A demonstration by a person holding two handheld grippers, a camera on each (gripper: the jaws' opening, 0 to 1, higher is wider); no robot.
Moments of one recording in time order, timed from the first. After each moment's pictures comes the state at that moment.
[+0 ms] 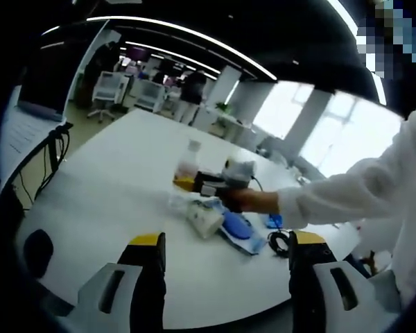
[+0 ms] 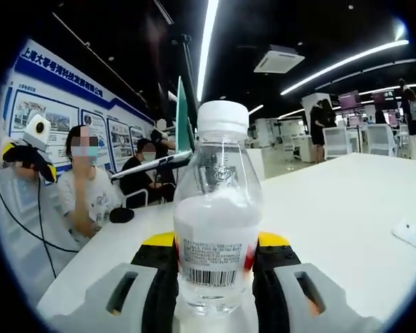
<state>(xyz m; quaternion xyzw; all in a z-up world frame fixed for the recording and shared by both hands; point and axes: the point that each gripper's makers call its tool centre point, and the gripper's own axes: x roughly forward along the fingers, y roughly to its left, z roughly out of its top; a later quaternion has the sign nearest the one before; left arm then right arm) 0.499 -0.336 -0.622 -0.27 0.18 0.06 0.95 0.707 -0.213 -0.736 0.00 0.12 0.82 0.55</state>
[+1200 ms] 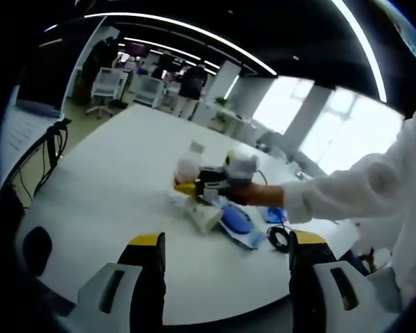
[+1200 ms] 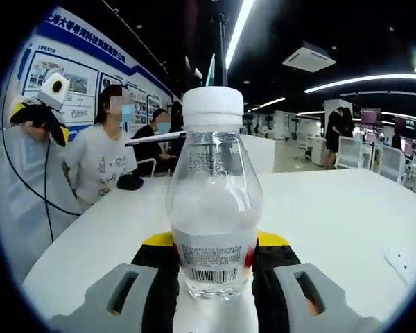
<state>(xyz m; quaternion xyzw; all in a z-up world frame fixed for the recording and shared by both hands) 0.498 -0.342 -0.628 -0.27 0.19 0.06 0.94 0.691 -0.229 -0.742 -0.10 0.08 0.84 0.52</state>
